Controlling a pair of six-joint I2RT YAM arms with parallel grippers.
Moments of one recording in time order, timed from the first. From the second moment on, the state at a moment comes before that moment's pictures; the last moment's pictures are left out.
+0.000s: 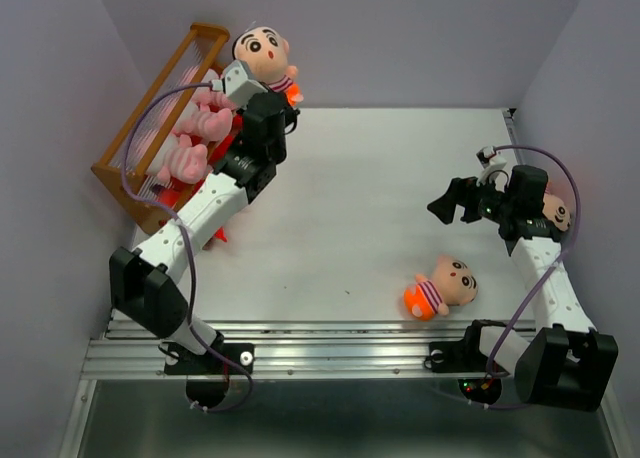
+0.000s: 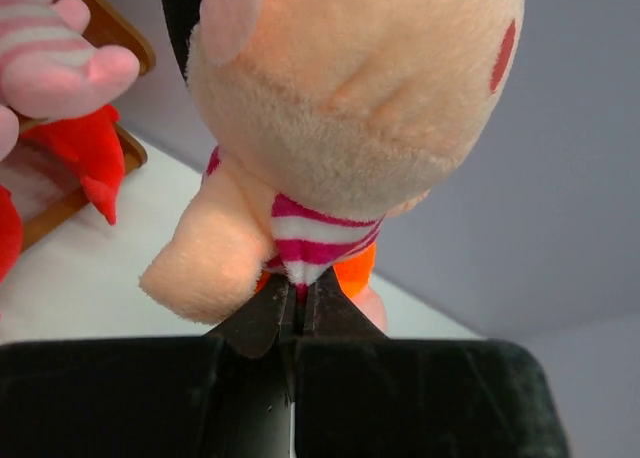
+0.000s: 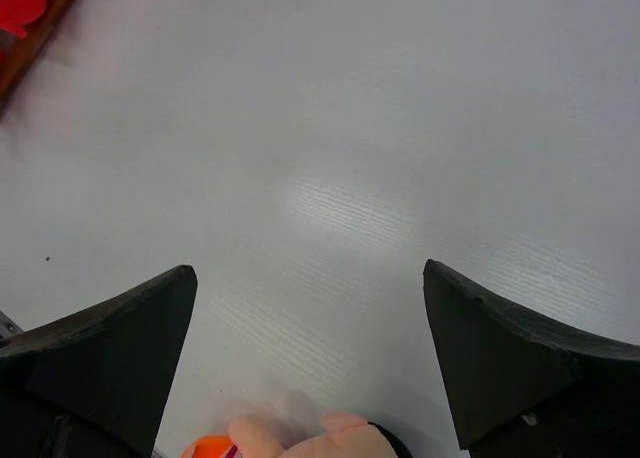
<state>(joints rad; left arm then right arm) -0.58 1.48 1.42 0.01 -0.64 -0.71 -0.15 1.07 0.81 -0.30 -0.70 0.00</state>
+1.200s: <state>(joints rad) -0.15 2.12 2.28 -0.37 -0.60 -1.14 -0.17 1.15 0.80 -0.28 -0.63 -0.02</state>
